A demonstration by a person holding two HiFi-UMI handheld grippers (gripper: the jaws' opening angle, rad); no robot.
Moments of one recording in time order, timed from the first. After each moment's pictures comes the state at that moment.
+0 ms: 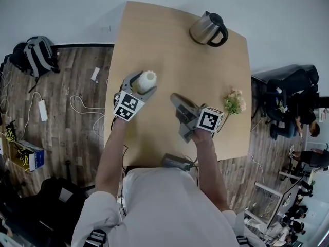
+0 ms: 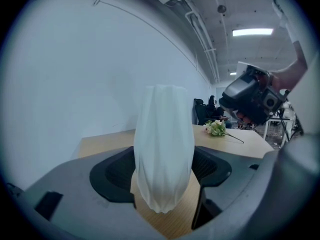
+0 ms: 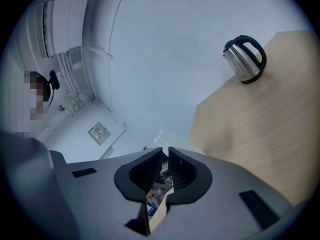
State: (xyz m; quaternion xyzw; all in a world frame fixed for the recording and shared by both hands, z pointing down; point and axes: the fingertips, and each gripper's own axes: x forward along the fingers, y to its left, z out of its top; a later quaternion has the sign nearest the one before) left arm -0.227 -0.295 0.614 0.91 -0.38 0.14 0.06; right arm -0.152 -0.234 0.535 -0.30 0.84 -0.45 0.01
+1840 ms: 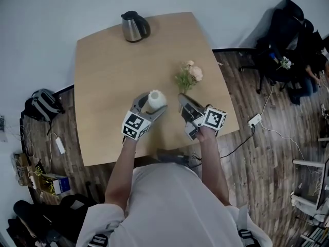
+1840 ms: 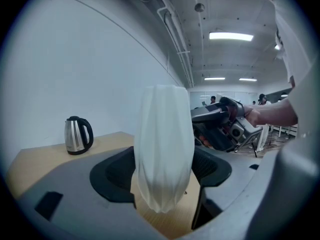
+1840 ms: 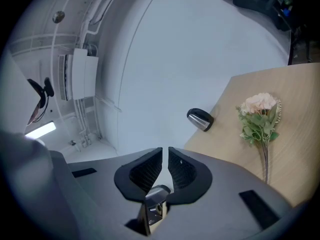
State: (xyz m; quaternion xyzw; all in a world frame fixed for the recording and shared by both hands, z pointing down) left arm 0.130 -0.132 0.532 0.96 -0.24 0.12 0.04; right arm 0.208 -0.126 0.484 -0.35 0.81 -0.40 0.23
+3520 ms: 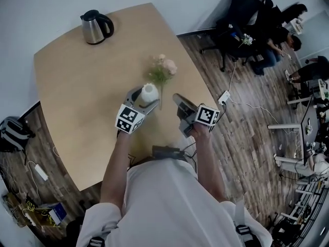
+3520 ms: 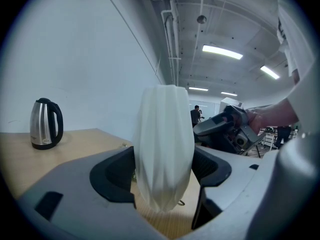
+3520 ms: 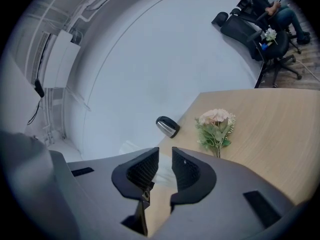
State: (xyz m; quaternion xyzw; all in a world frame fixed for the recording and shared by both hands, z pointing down) left arm 0.184 -0.154 0.560 0.99 -0.11 0.09 0.08; right arm 0.268 -0.110 0.542 -0.53 0.71 -0.43 0.17
